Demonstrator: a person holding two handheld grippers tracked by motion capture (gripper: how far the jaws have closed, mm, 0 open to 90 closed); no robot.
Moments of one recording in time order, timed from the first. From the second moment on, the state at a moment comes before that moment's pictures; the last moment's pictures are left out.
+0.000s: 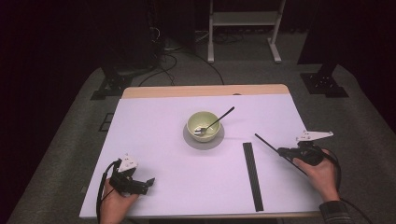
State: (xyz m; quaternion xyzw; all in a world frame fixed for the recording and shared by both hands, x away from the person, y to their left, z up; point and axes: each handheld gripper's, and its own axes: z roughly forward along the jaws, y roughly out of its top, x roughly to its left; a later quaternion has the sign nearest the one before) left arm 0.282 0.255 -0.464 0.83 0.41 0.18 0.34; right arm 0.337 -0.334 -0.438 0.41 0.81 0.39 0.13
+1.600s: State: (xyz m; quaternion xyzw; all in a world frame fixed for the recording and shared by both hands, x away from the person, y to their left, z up) left arm 0.282 0.255 -0.464 0.83 0.41 0.18 0.34; right arm 0.344 -0.304 -0.407 0.38 0.81 0.44 0.12
